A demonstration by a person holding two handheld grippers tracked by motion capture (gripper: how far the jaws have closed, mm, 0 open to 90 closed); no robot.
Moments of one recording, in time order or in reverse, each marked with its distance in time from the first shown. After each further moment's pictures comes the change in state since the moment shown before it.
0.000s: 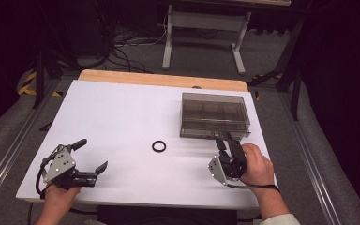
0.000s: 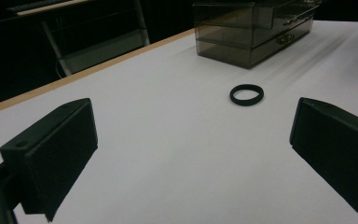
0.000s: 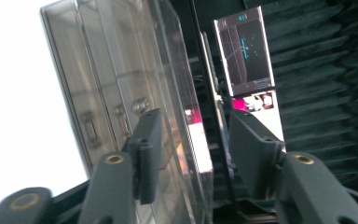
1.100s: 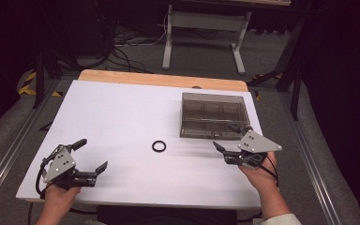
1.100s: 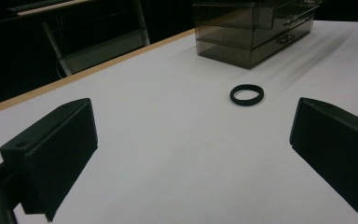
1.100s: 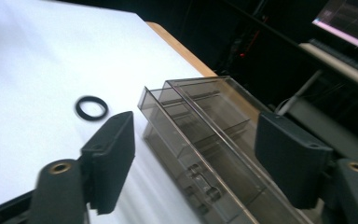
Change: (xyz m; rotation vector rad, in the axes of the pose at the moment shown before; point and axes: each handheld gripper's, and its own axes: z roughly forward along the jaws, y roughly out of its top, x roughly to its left) left arm 0.000 0.000 0.000 -0.001 -0.003 -0.002; right arm -0.070 -0.032 0.002 -0.282 0.508 0.773
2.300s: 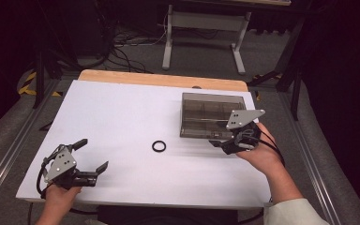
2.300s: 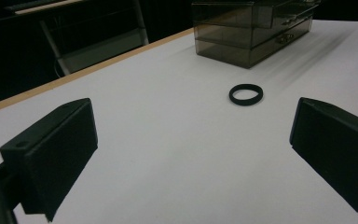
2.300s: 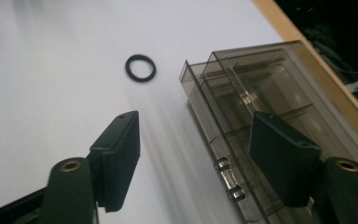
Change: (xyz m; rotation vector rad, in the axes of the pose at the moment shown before) left arm 0.001 0.000 0.002 0.004 0.001 0.017; right arm -0.032 0.043 0.029 0.294 0.314 -0.030
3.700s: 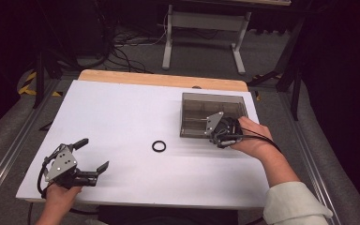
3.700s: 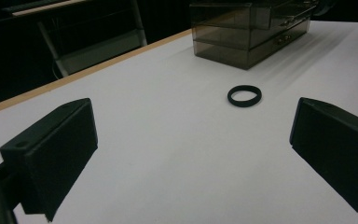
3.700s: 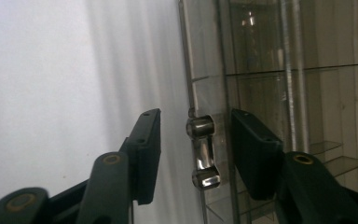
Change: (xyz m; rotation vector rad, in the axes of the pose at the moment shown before) left arm -0.001 0.001 0.002 -0.004 -0.019 -0.009; right arm -0.016 -0.001 0.069 0.454 -0.019 -0.311
